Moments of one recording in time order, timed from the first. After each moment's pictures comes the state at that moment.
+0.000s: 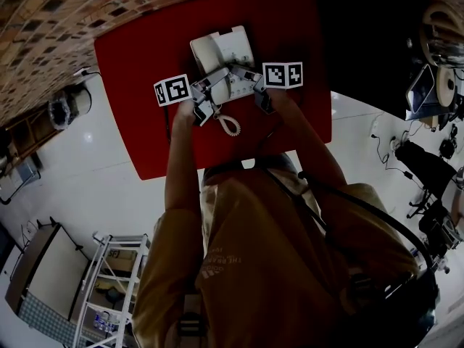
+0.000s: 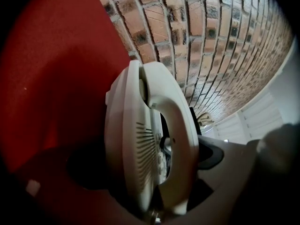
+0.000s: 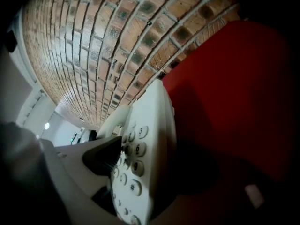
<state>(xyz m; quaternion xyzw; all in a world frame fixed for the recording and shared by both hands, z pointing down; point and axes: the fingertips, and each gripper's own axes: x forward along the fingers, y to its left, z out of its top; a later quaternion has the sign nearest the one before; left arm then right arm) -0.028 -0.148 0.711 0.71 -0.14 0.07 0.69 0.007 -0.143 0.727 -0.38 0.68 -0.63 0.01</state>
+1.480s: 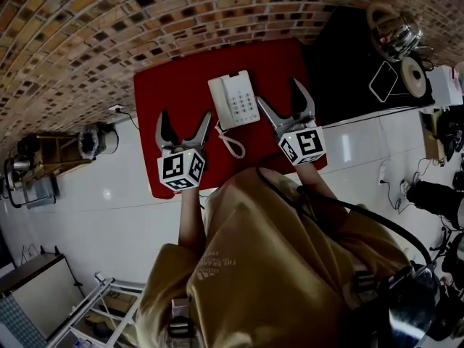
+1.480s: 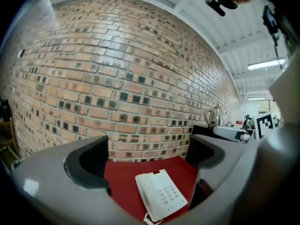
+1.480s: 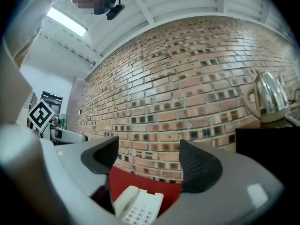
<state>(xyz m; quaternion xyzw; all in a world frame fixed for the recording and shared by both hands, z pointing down) -0.151 -0.040 0.393 0.88 -0.47 -0.04 0.06 0.064 0.006 0.373 -0.61 0.79 0.03 0.11</state>
